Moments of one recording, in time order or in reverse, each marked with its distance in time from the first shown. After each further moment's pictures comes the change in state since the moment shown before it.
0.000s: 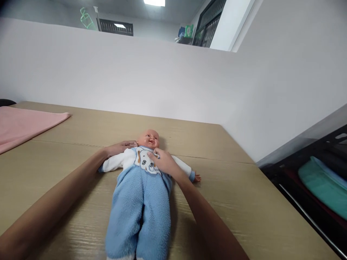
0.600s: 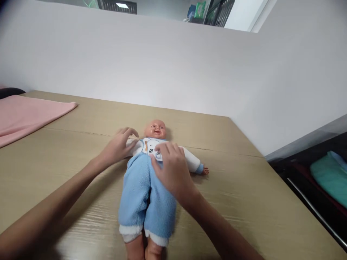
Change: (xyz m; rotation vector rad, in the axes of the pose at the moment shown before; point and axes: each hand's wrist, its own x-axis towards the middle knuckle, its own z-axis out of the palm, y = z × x) left_hand -0.075 0.064 0.050 0.778 0.507 0.216; right_hand -0.084 -0.063 0.005 -0.438 0.431 -0.378
